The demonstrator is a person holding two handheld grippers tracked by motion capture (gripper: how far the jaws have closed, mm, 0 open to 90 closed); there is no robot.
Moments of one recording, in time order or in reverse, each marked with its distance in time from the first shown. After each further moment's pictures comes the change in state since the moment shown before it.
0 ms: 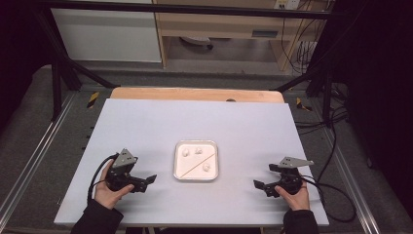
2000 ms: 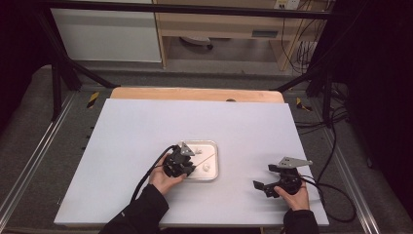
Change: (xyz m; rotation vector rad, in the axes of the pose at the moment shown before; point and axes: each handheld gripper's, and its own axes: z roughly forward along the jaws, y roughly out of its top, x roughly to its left) left arm -0.072 0.069 0.116 0.223 -0.081 0.123; right arm 0.000 0.000 0.002 0.012 0.006 -0.005
